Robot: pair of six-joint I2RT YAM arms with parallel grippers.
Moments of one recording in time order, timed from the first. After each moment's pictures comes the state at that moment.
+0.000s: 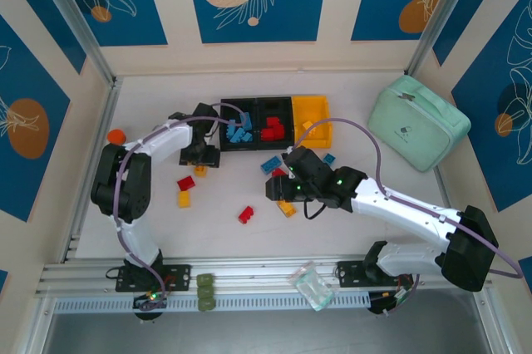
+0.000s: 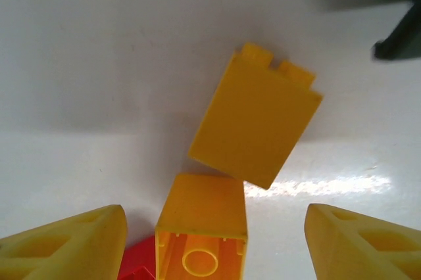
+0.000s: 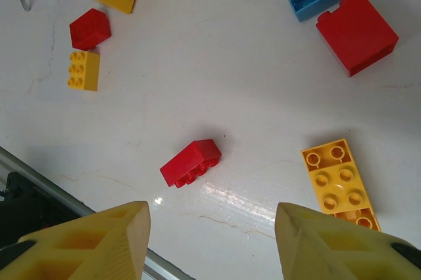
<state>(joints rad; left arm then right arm) -0.36 1.82 1.27 -0.89 -0.10 -0.29 0.91 1.19 0.87 -0.55 -0.06 0.79</state>
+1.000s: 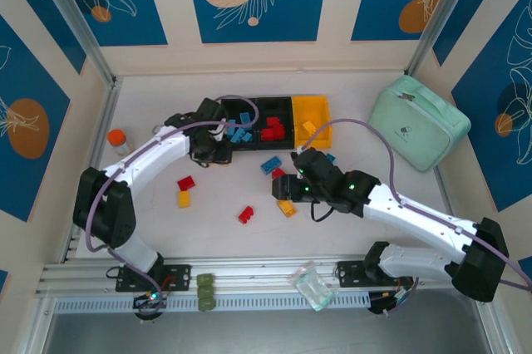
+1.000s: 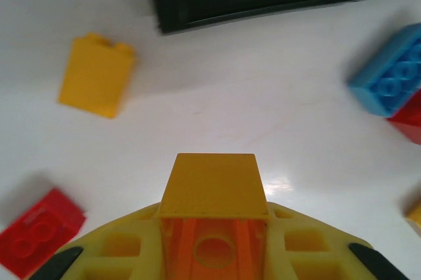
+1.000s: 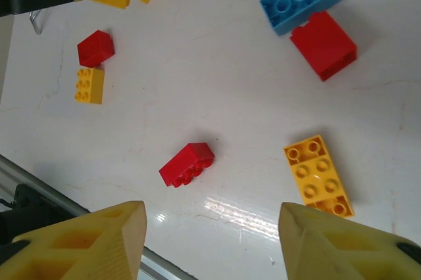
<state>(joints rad) -0.54 1.62 1.33 -0.89 0.08 -0.36 0.89 1.06 0.84 -0.61 0.00 0.81</state>
